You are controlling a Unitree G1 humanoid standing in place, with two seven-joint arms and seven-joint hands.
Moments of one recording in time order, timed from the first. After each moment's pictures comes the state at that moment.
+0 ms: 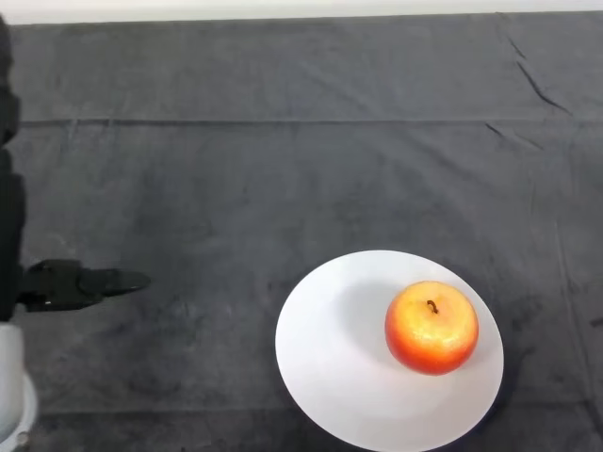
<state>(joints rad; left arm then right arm) 0.01 0.72 -0.11 -0.74 0.18 0.56 0.51 -0.84 -0.56 -0.85 1.23 0.79 0.42 0.39</state>
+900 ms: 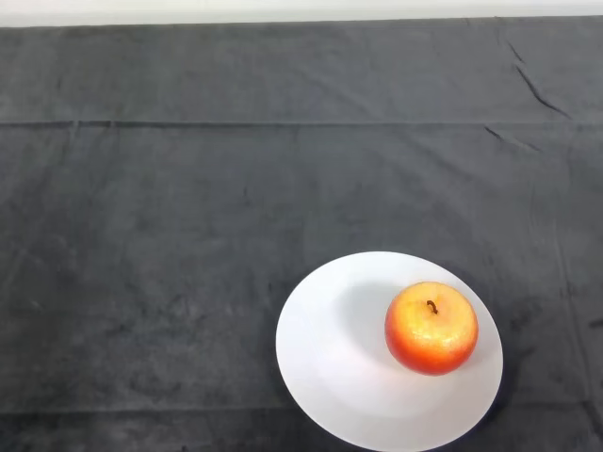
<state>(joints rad) 0.30 0.57 0.43 -0.68 0.16 0.25 0.55 -0.84 -0.56 -0.85 1.23 0.79 0.42 0.39</state>
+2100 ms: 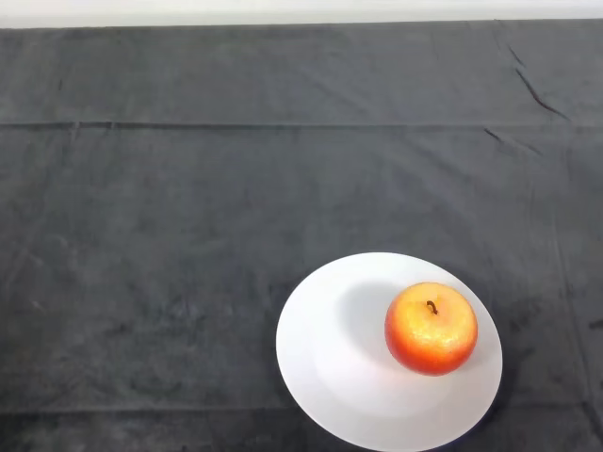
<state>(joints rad) 0.34 0.44 0.69 -0.65 0.10 0.14 0.58 -0.84 -0.56 -0.85 1.23 0.79 0.42 0.39</state>
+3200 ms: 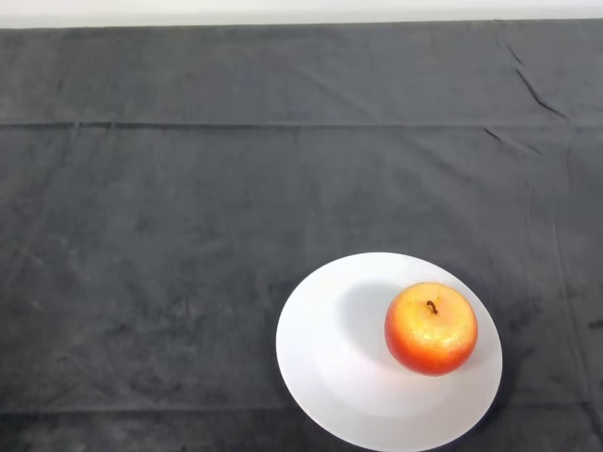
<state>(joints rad) 0.34 0.43 0.69 -0.65 0.10 0.14 0.56 -0.84 -0.56 -0.85 1.23 0.79 0.42 0.39</state>
